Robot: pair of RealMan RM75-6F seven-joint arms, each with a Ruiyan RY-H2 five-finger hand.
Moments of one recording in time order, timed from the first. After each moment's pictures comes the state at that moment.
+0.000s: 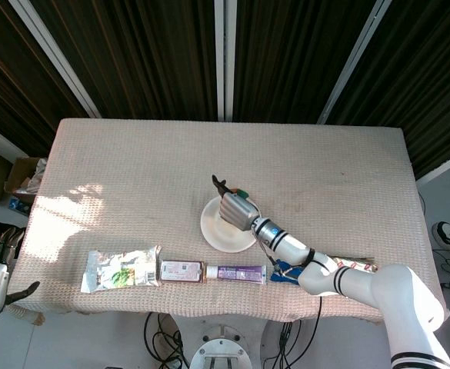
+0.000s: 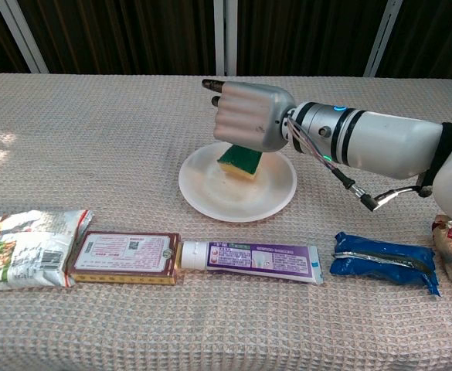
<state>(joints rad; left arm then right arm) 0.05 -1.23 0.00 -1.45 1.52 1.57 -0.03 1.05 -1.82 0.09 -1.00 -1.43 0.78 -1.09</state>
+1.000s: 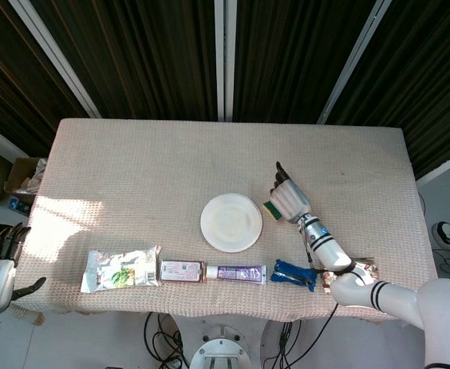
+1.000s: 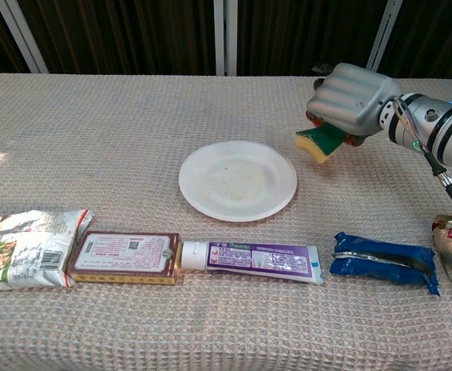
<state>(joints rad) 0.02 -1.23 -0.01 -1.46 1.56 1.58 -0.02 0.82 -1.66 0.10 -1.14 -1.22 0.90 -0.91</state>
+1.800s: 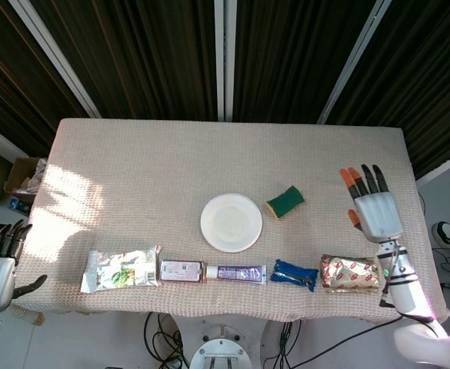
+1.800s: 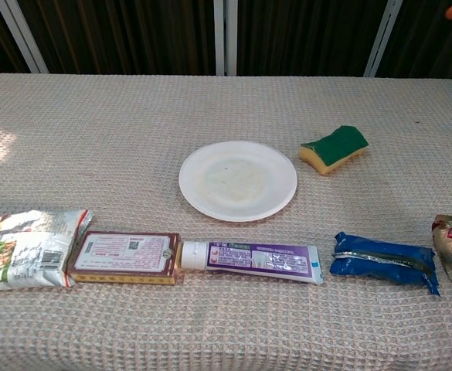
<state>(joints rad) 0.02 -1.20 -0.01 -1.51 1.56 1.59 0.02 0.44 -1.26 0.06 -1.57 -1.33 1.40 -0.41</state>
